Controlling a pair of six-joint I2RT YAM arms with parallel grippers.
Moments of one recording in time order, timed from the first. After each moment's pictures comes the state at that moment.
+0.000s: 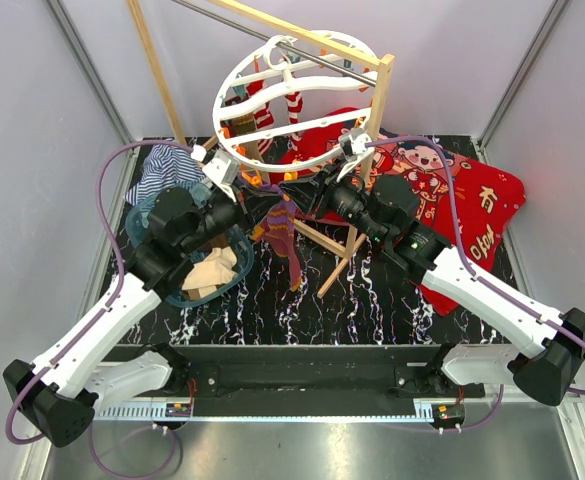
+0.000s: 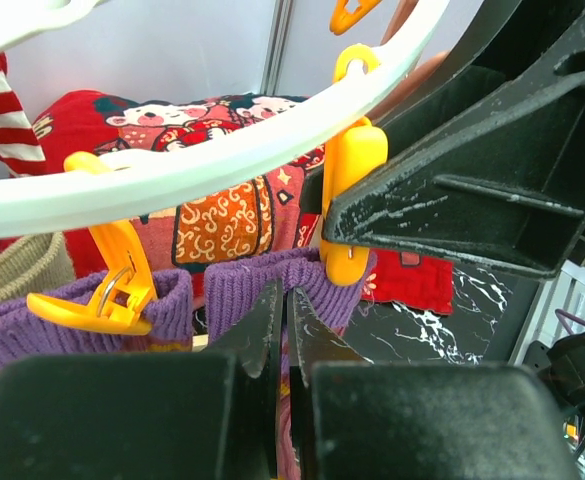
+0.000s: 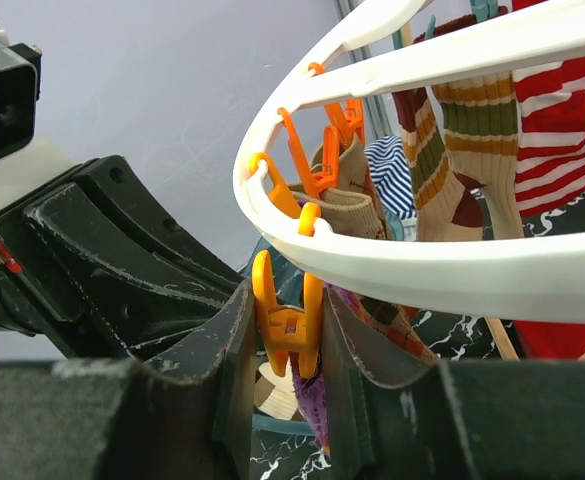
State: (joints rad) left arm -0.60 0.99 1.00 0.02 0.31 -0.23; right arm 0.82 1.24 1.19 0.18 -0.06 0.38
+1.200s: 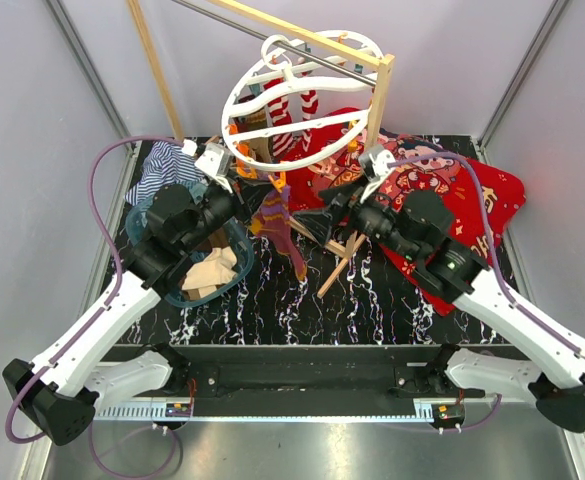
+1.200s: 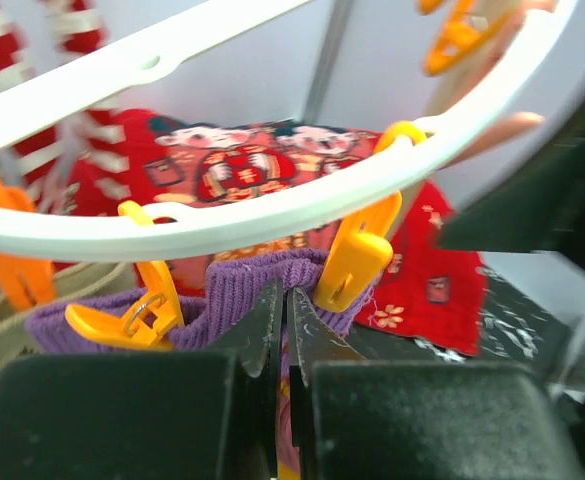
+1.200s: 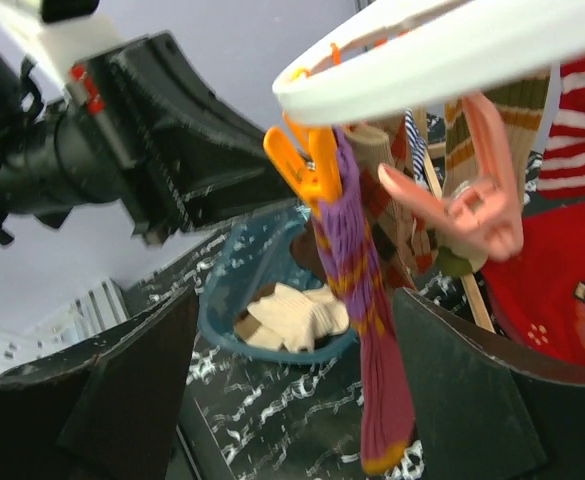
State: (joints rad) left arm -0.60 1.00 1.04 0.02 0.18 -0.25; right arm 0.82 1.07 1.14 0.00 -0.12 0.29
